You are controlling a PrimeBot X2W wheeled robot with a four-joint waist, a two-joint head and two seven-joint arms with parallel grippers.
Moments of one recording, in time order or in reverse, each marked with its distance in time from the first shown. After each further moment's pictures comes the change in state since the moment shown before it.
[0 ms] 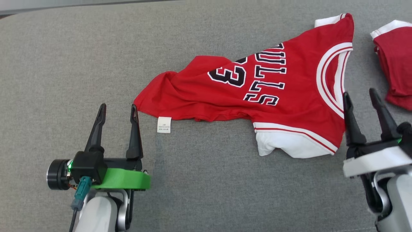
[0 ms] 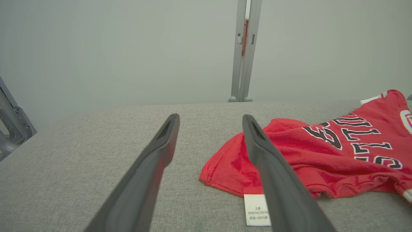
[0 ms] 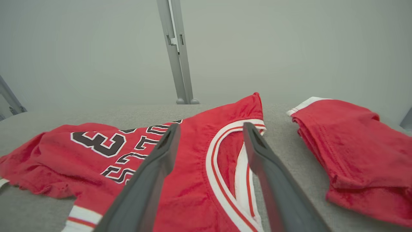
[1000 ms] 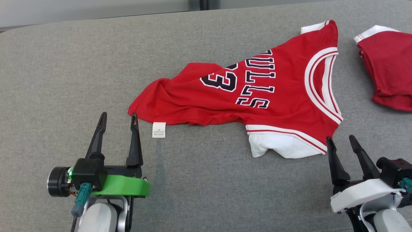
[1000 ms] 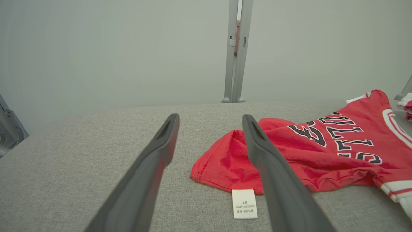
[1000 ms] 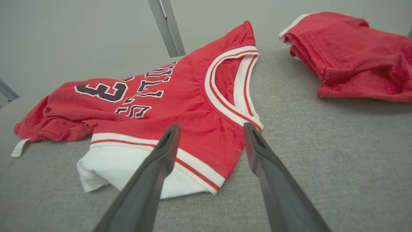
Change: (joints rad) left arm 0.045 0.010 -0.005 -0.005 -0.007 0.004 0.000; right arm 0.180 0.089 0.007 -0.002 0.042 0.000 0.070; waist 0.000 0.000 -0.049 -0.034
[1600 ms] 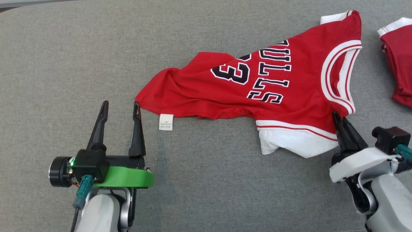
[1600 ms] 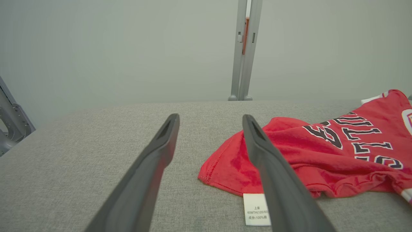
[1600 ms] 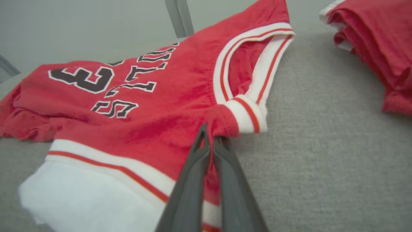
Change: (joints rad) left arm -0.048 -0.015 -0.006 -0.007 0.006 0.001 0.000; right arm -0.226 -0.104 0.132 0.254 0.098 0.000 -0.043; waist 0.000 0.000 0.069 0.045
